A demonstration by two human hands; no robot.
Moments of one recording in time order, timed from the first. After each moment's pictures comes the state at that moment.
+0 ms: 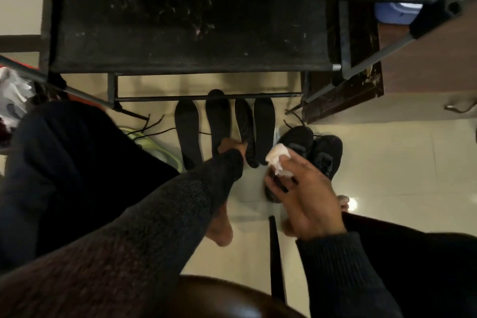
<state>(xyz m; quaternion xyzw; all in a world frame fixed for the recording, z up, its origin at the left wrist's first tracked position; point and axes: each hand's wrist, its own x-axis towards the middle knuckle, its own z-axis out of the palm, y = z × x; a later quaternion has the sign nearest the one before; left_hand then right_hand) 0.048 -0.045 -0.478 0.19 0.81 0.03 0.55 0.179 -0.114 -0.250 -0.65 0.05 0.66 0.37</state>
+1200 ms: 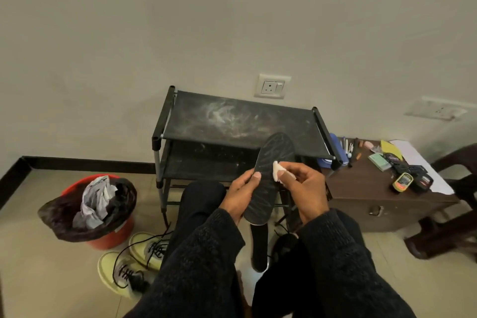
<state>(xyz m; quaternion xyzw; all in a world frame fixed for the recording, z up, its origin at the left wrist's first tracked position) -0.077 -0.104 -0.123 0.34 0.41 0.47 0.71 0.077 -0.105 -0.064 -0.60 -0.48 0.42 0.48</state>
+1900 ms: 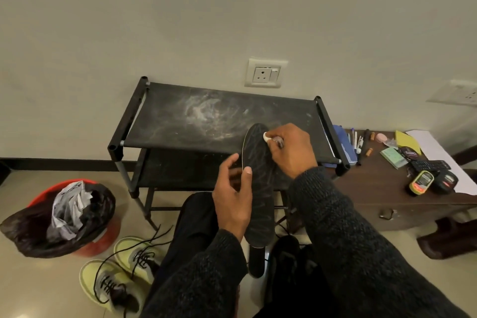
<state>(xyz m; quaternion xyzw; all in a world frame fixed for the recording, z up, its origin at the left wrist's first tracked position) -0.023 -0.056 -0.140 0.36 0.58 0.60 0.42 0.101 0.046 -0.075 -0.60 -0.75 0.09 0.25</state>
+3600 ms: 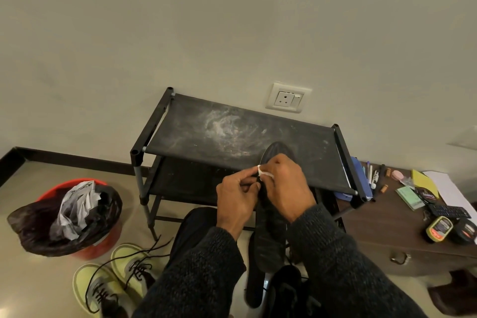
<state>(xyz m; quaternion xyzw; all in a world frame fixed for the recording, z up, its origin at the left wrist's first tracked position) -0.060 -0.016 -0.134 0.46 0.58 0.55 0.39 0.062 0.028 -0.086 -0.52 -0.83 0.06 0.17</state>
